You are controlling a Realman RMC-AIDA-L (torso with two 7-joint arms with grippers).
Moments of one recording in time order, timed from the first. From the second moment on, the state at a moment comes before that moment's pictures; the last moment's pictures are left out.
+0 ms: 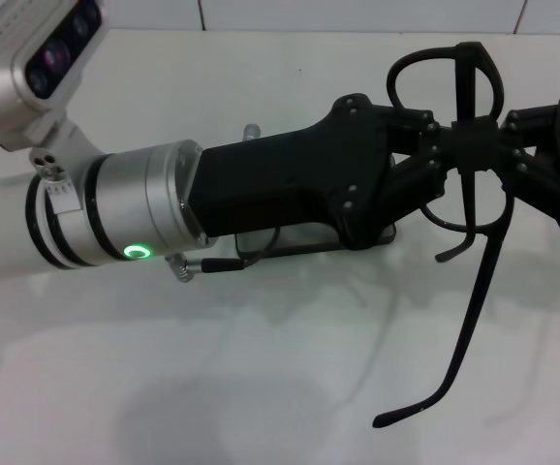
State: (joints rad) left arm -0.52 -2.10 1.62 0.71 0.90 1.64 -1.32; right arm 0.45 2.02 -0.92 -0.68 -1.41 -1.91 1.26
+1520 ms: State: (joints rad) left arm -0.51 -2.09 1.63 0.67 0.86 1.73 -1.21; right arm 0.41 2.02 -0.80 -0.67 -1.37 -1.96 1.24
